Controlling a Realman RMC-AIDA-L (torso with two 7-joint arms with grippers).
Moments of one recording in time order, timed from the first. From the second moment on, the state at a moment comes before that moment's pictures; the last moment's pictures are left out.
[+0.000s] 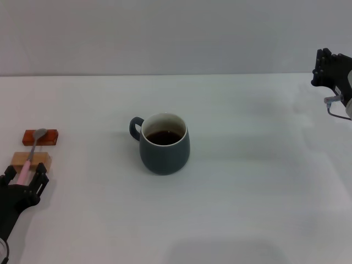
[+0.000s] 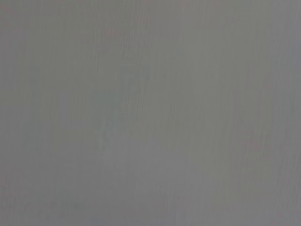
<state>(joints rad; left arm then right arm) 0.03 -2.07 -1.15 -0.59 2.77 0.84 -0.25 0.60 2.07 1.52 0.33 -2.92 -0.65 0.05</state>
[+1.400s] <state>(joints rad) 0.03 -2.07 -1.16 -0.57 2.76 0.85 -0.24 0.57 2.07 1.50 0.39 -2.92 -0.63 0.05</state>
